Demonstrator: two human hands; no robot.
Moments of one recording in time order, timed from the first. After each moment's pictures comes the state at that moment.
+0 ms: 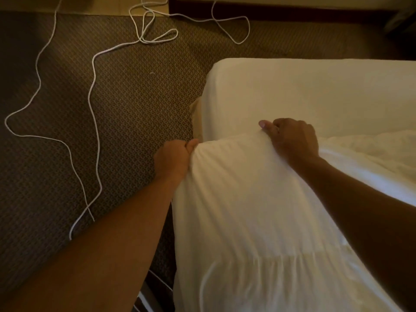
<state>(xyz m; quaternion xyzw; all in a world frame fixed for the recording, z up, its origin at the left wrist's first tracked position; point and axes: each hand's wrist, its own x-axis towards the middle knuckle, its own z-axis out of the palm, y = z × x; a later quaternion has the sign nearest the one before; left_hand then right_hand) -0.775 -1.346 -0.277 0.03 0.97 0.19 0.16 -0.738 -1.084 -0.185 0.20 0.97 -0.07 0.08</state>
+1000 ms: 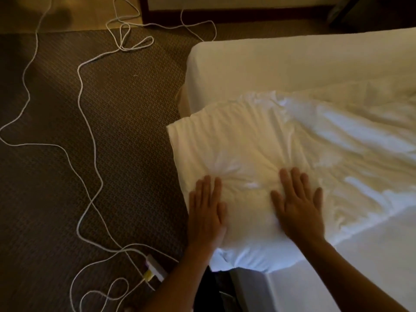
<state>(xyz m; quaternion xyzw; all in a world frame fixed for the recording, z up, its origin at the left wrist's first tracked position) -0.484 -1.388 -0.273 0.20 0.93 0.27 0.15 -0.414 -1.183 -0.192 0.33 0.93 -0.05 0.12</state>
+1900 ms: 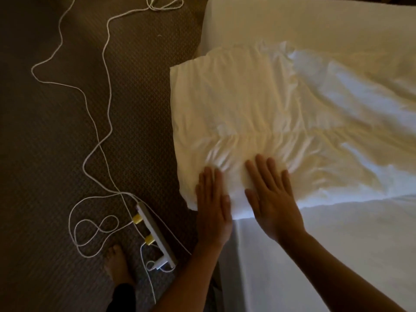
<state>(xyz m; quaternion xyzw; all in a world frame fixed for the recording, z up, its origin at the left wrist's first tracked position) -0.313 -1.343 -0.272 0.08 0.89 0.44 0.08 -0.306 -1.191 -0.204 0.03 0.99 -0.10 0.09</state>
